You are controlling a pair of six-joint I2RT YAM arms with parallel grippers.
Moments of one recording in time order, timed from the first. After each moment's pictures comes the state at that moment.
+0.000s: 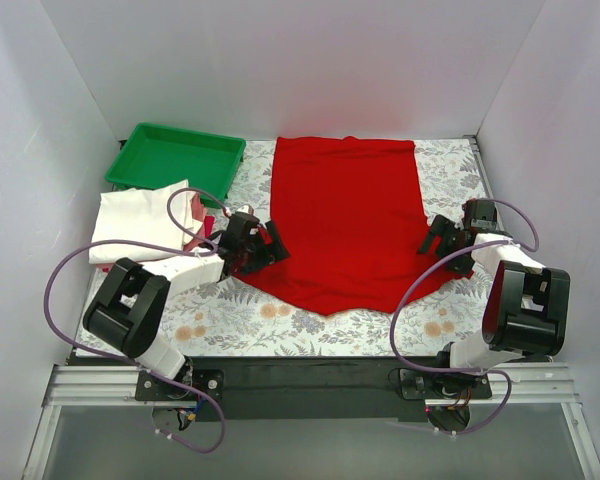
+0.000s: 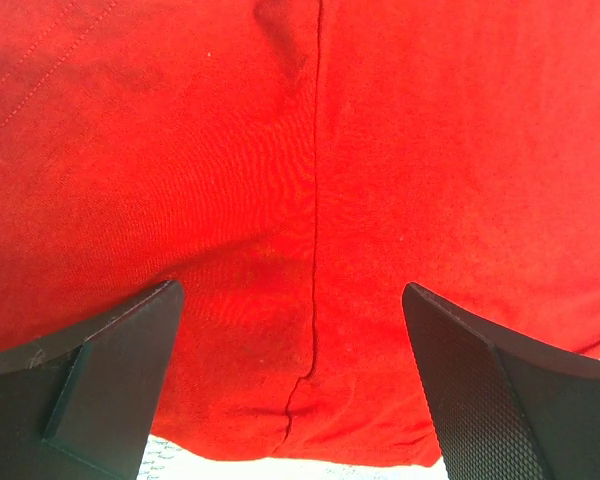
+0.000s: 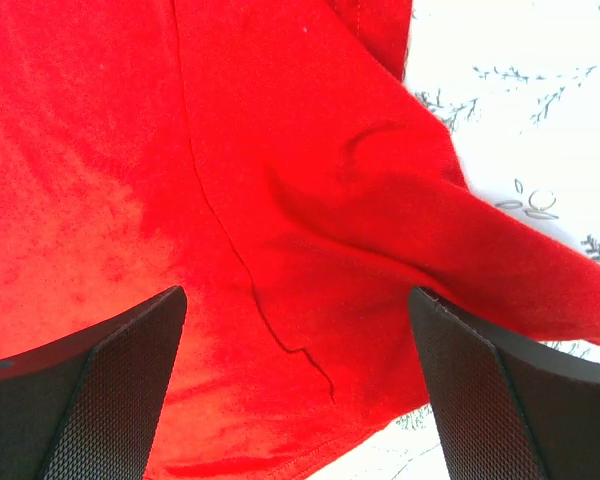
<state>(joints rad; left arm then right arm) -0.52 1.56 0.76 -0.02 0.00 -0.81 -0.17 1.50 0.79 -0.35 -0.17 0.34</state>
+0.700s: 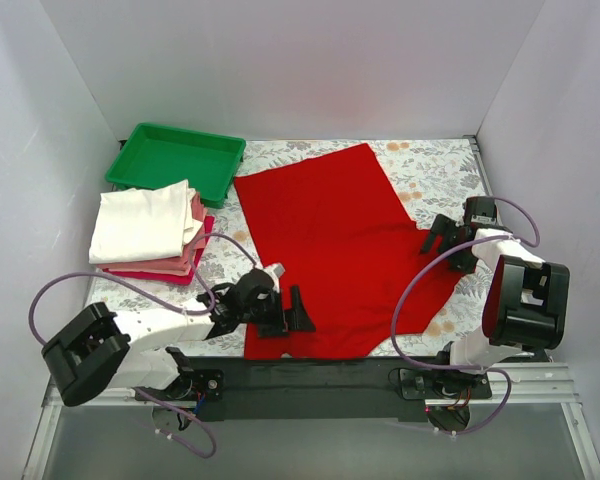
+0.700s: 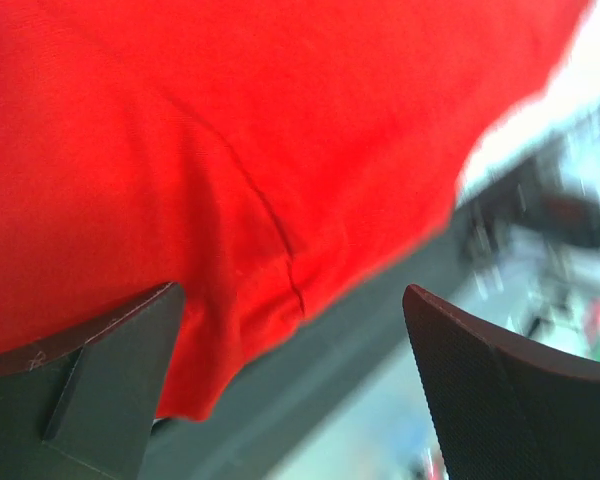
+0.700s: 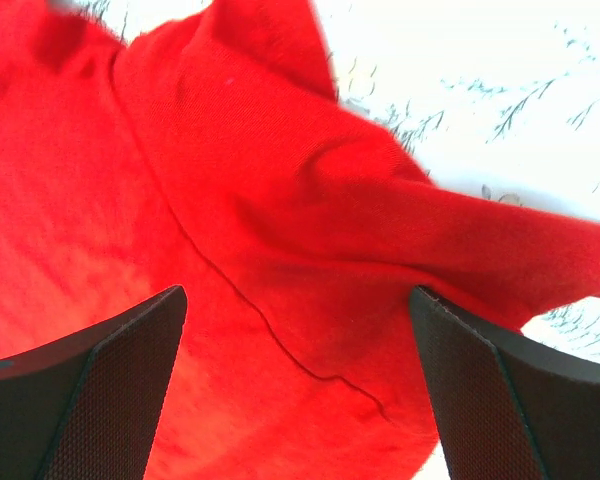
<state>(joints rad) -0.88 1.22 0.44 -0.04 0.21 -1.00 -0.17 1.52 0.82 -0.39 -0.13 0.31</state>
